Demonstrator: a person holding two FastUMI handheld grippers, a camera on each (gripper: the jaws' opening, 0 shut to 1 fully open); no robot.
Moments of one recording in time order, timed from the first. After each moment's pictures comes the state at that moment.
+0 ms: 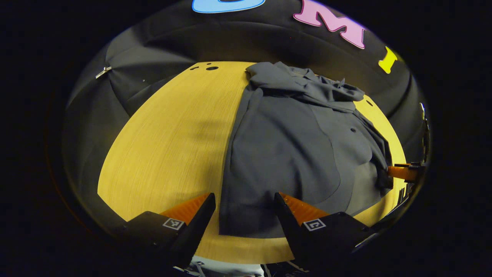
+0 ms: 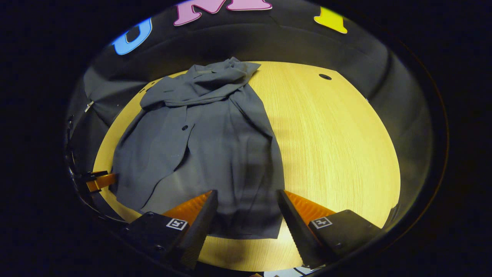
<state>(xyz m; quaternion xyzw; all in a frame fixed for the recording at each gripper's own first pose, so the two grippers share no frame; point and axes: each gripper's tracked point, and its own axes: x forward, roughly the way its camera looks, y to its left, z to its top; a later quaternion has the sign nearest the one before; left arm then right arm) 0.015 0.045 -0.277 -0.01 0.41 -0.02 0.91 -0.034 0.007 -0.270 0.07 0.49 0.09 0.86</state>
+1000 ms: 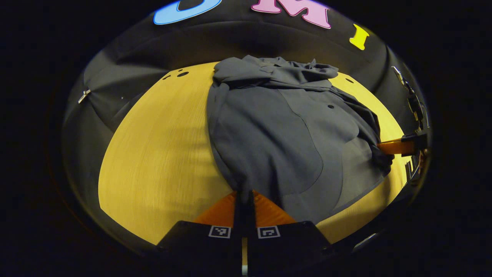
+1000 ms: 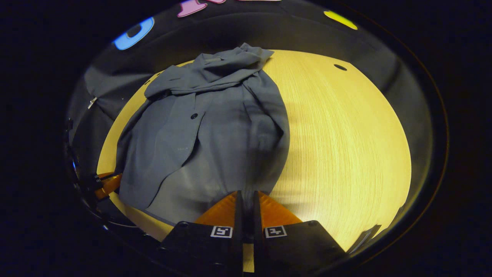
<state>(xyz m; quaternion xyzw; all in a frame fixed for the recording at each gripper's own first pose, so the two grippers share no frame) 0.012 -0.005 -0.282 0.07 0.41 -0.09 0.91 -0.036 0.039 -0.285 0.09 0.53 0.11 0.84</state>
